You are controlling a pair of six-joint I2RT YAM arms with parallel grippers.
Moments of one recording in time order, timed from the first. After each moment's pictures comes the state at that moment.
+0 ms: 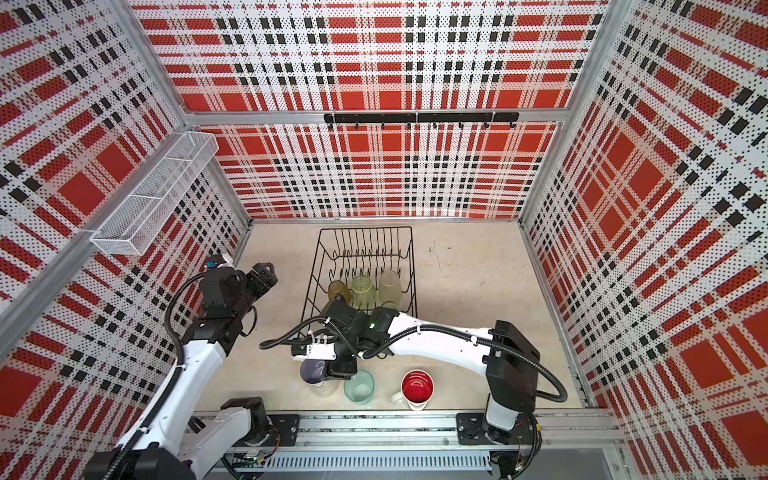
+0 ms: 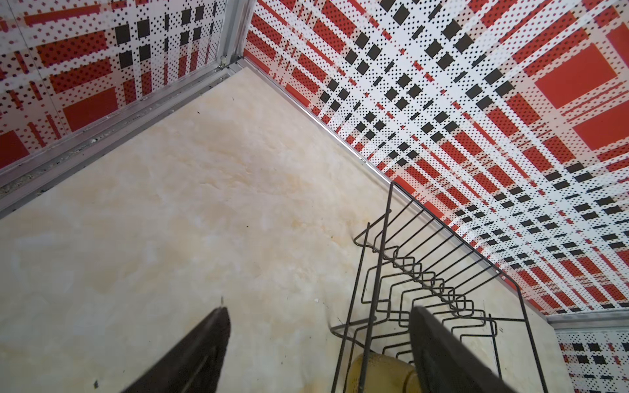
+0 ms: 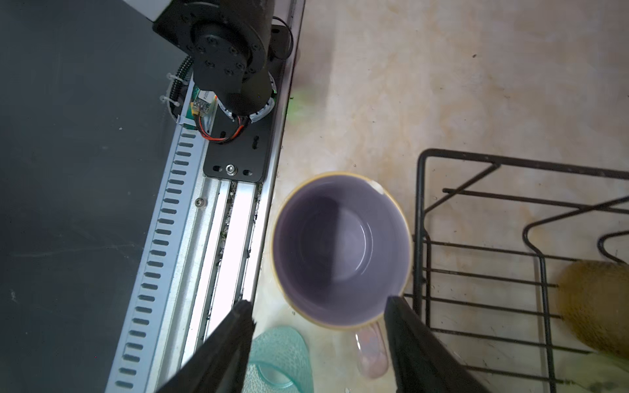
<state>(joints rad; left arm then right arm) 0.06 0.95 0.70 -0.19 -0.03 -0.63 1.20 1.71 1.38 -0.61 -0.33 -0.45</state>
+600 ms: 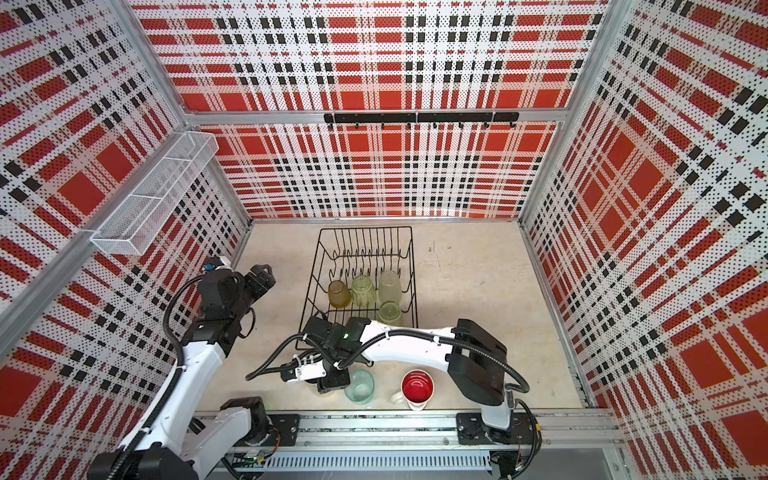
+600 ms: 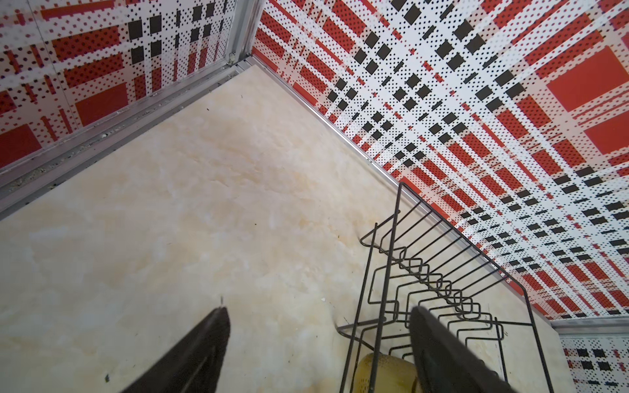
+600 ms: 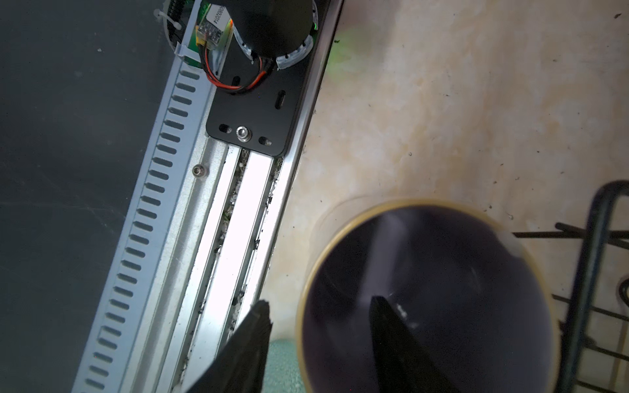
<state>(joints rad) 0.09 0.94 0.69 -0.19 -0.01 -0.62 1.27 1.88 1.48 -0.71 -0.30 -0.56</state>
